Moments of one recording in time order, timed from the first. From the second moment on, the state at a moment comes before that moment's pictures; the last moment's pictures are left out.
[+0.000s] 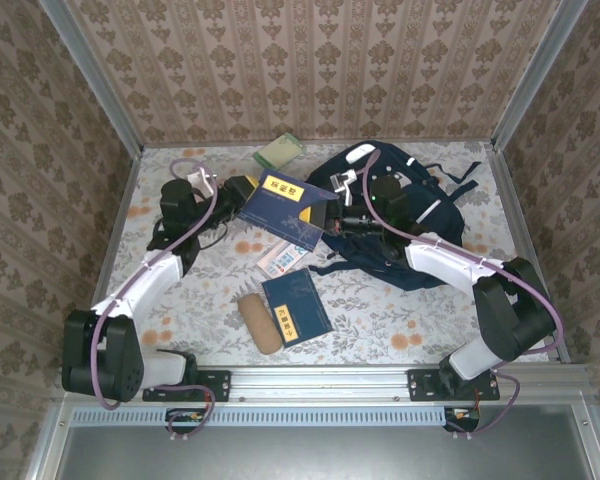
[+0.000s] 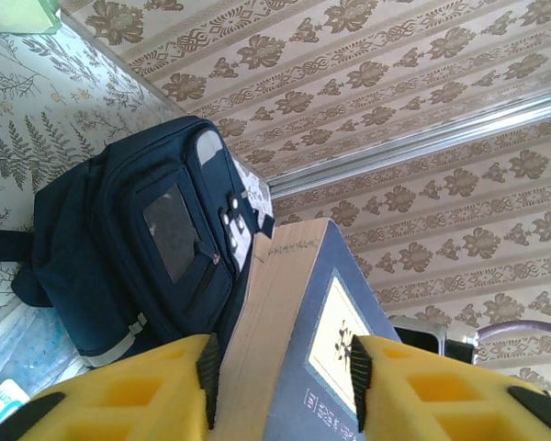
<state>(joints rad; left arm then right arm) -0.24 1.28 0.79 0.33 0.63 -1.09 0.48 1.54 0.93 0.45 -0.81 1.04</state>
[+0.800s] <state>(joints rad) -0.26 1.28 0.78 0.29 0.66 -1.10 0.43 1.55 0.93 0.47 -0.80 1.07</state>
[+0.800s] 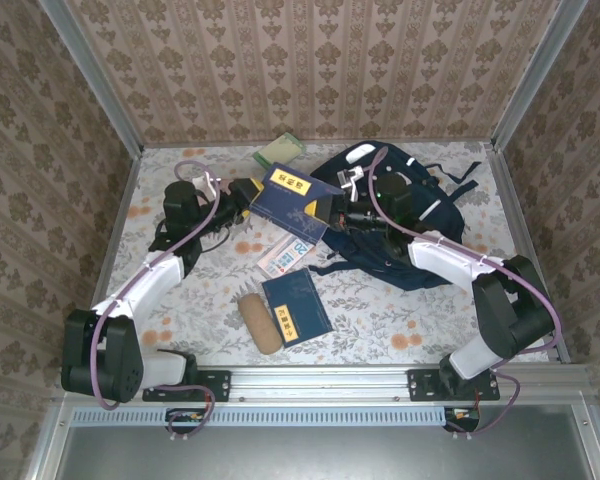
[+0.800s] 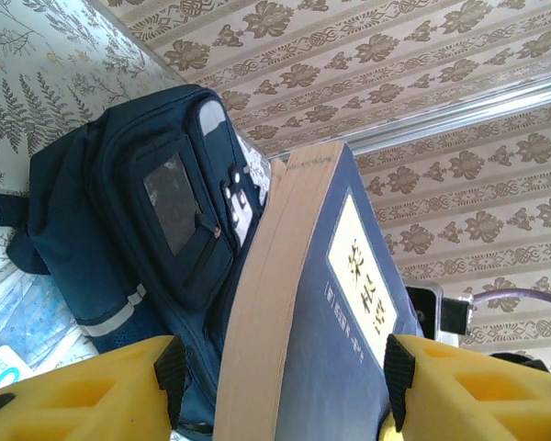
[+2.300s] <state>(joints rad) -0.33 1.21 0.61 0.55 0.50 -1.28 0.46 1.72 0.84 1.01 -0.67 1.47</state>
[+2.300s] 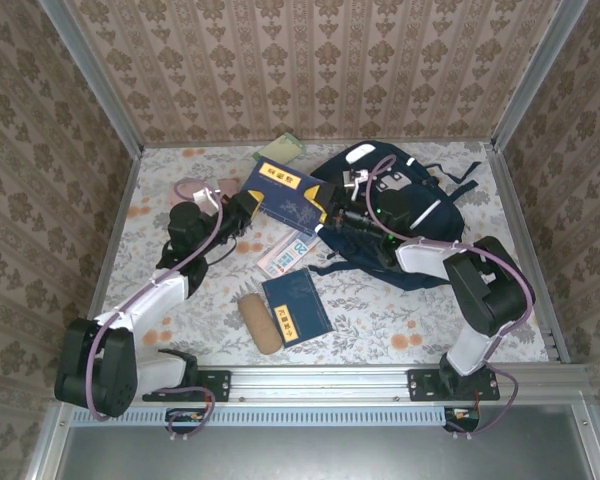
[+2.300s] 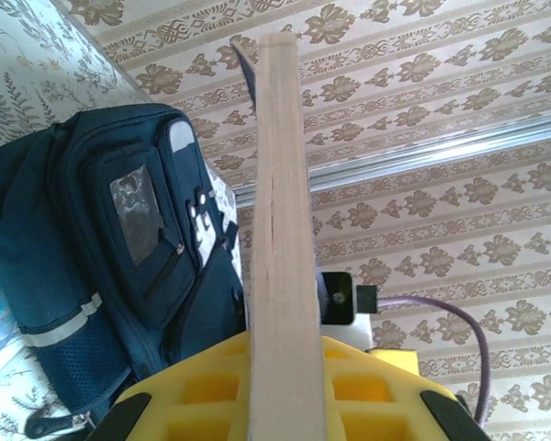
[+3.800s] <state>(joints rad) -0.72 2.08 1.82 -0.29 0.55 -0.55 0.05 0.82 0.87 -0.39 0.15 0.82</state>
